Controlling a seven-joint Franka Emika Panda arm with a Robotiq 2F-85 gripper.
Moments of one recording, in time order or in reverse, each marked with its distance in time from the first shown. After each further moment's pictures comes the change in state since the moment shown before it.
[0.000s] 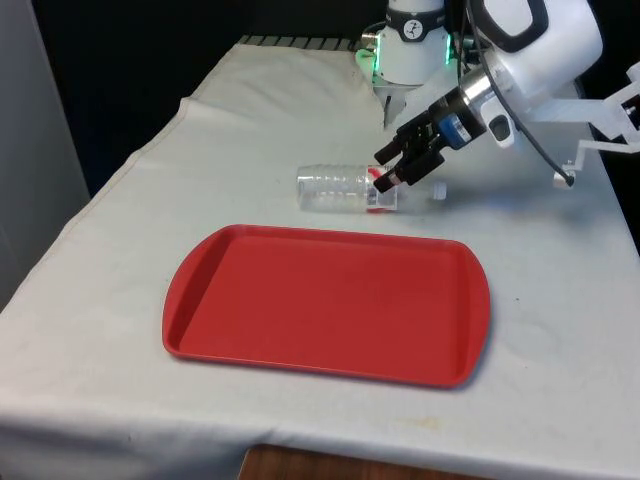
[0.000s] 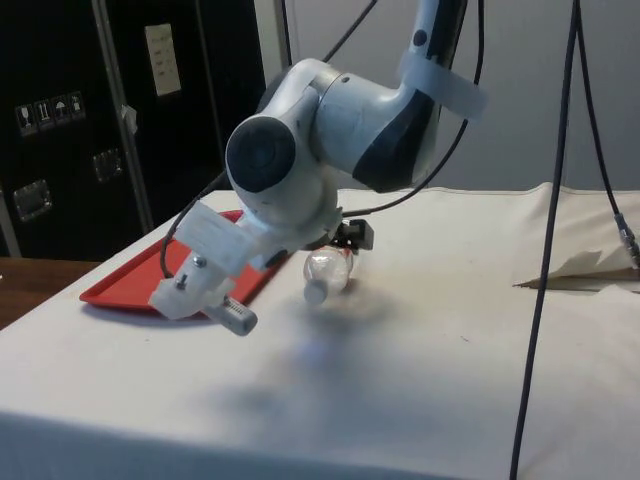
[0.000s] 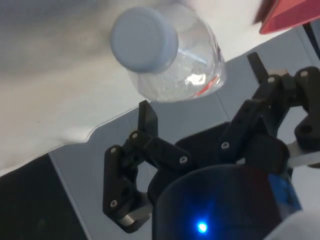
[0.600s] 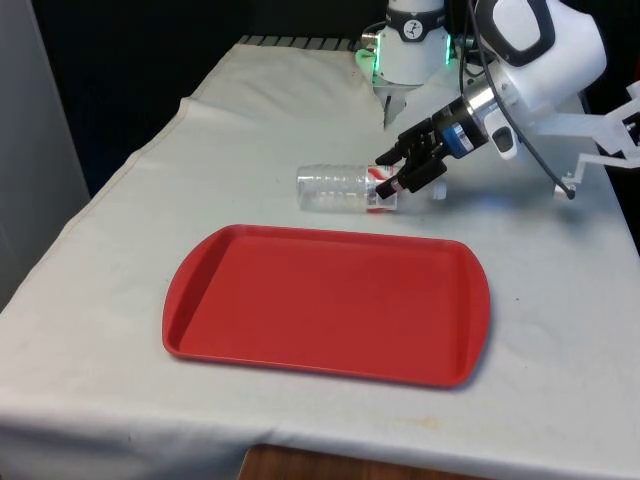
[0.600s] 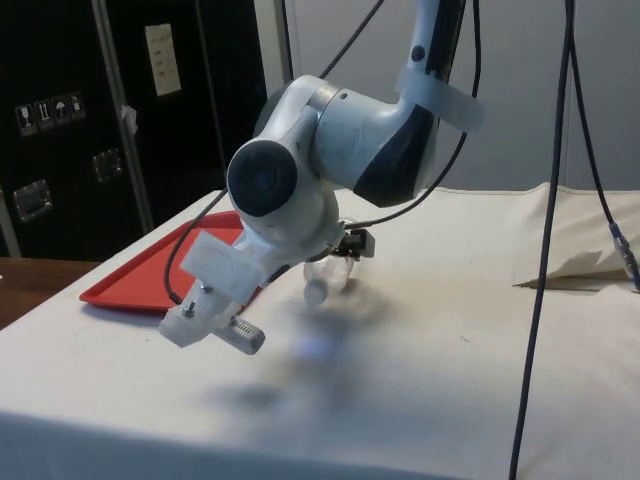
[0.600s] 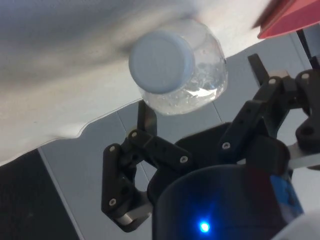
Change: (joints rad) arm 0.002 0.048 0.020 0.024 -0.030 -0.047 0.028
